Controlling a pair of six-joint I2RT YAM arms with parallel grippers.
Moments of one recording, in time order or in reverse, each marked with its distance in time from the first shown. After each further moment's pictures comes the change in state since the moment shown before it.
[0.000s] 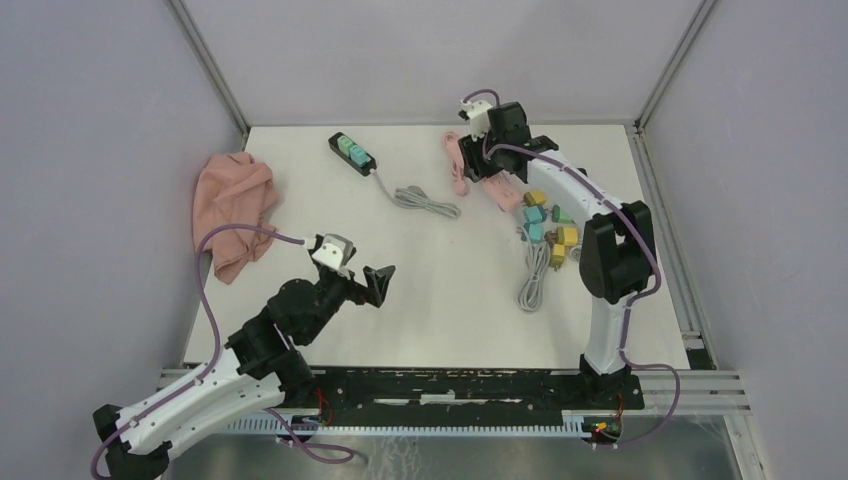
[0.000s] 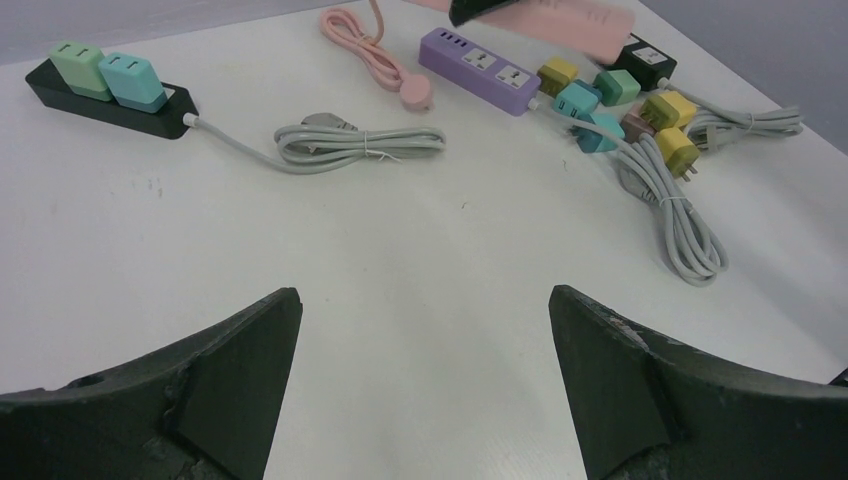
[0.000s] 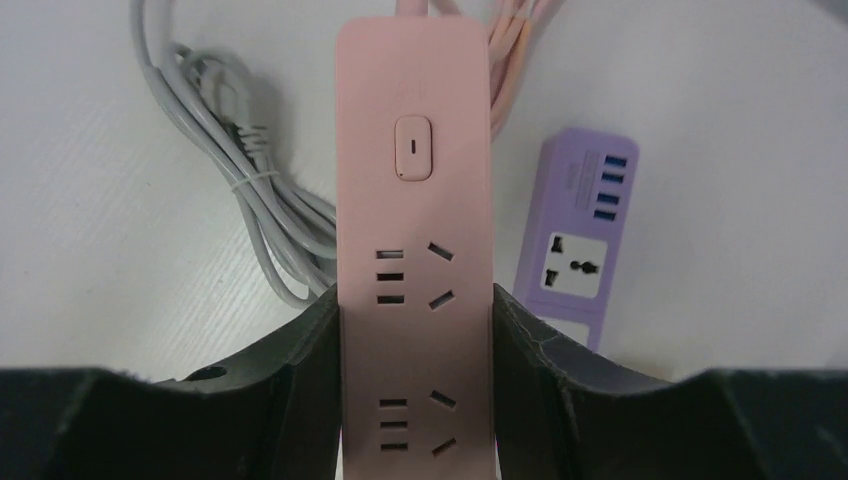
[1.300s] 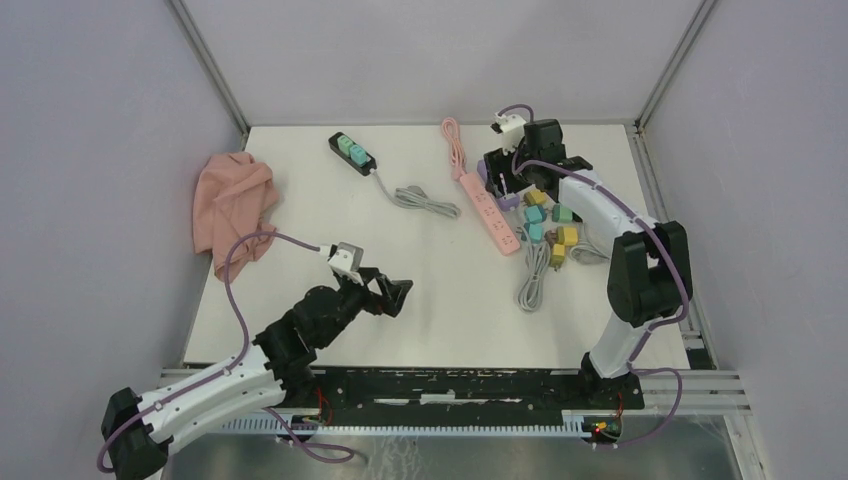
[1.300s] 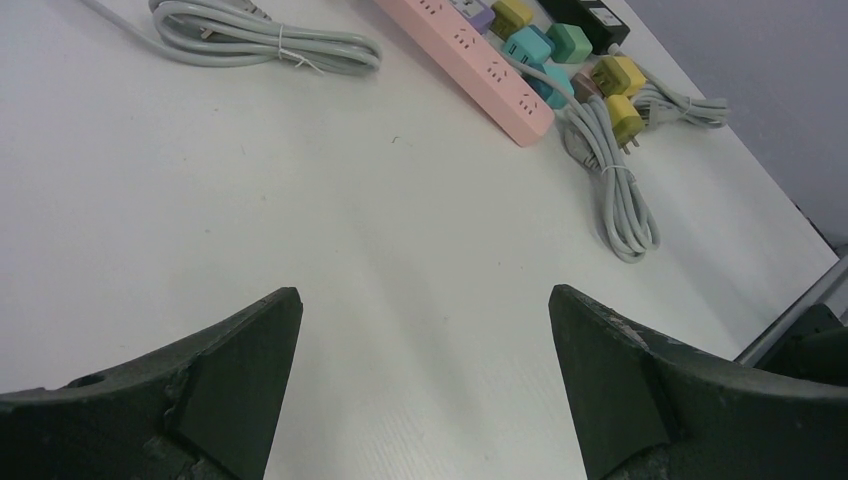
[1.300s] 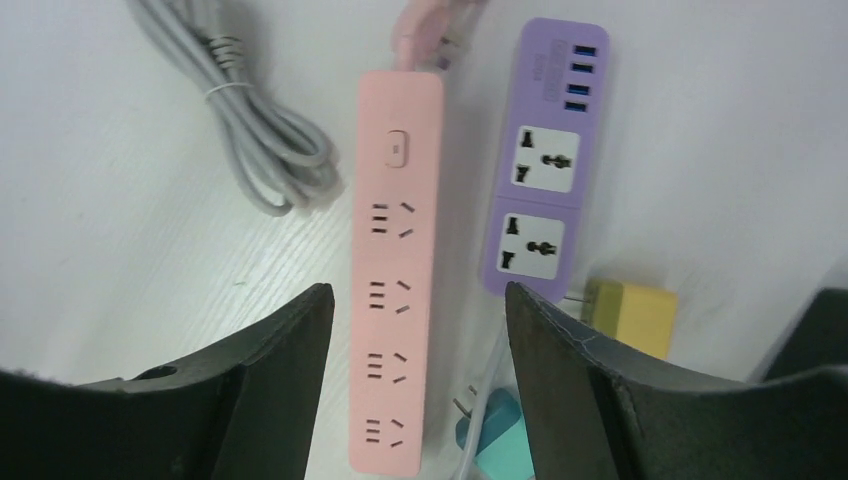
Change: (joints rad) left arm 0.000 0.076 -0.207 0.217 0.078 -0.272; right arm -0.103 -0.188 -0.354 0.134 -0.055 0.038
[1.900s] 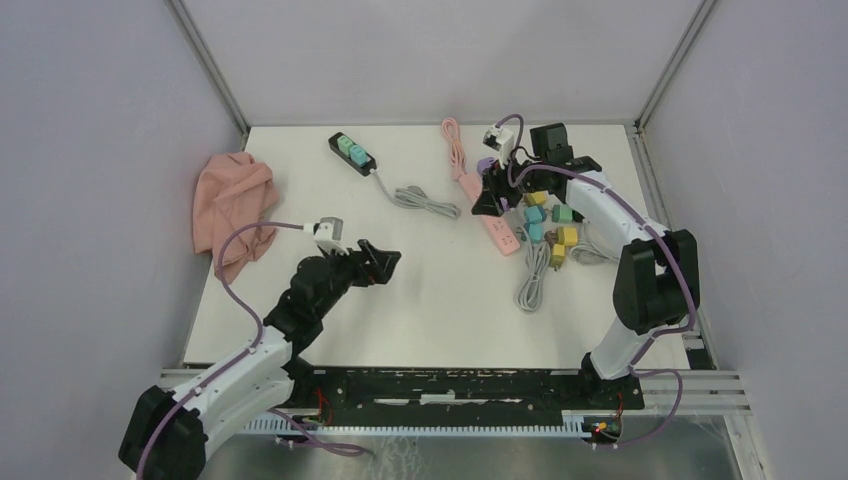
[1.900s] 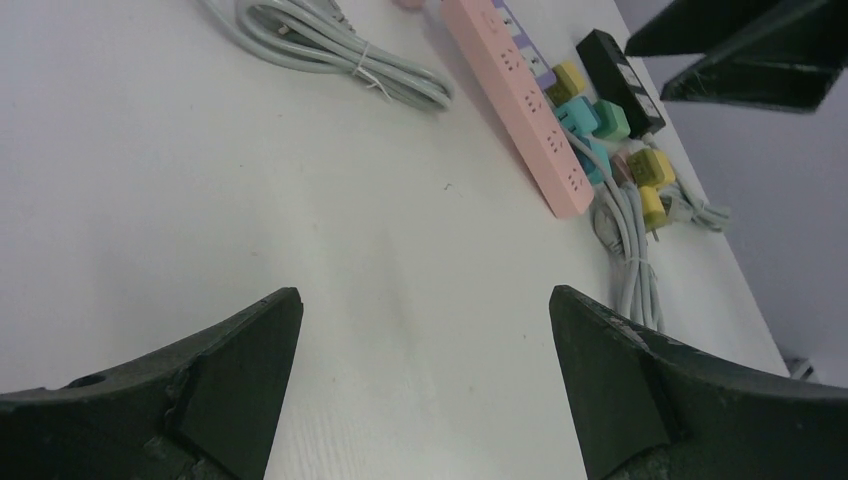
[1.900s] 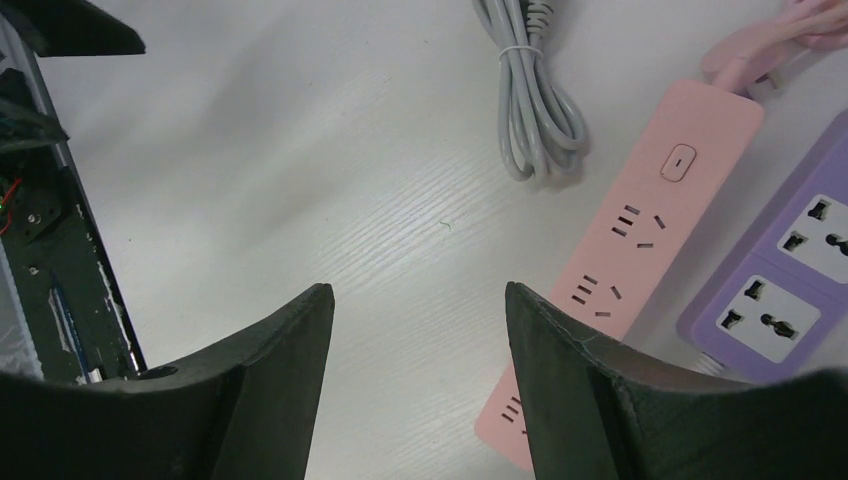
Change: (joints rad) left arm 0.327 0.209 -0.003 0.190 0.262 -0.135; right arm -0.032 -0.060 -0.010 -0.160 -0.562 -0.169
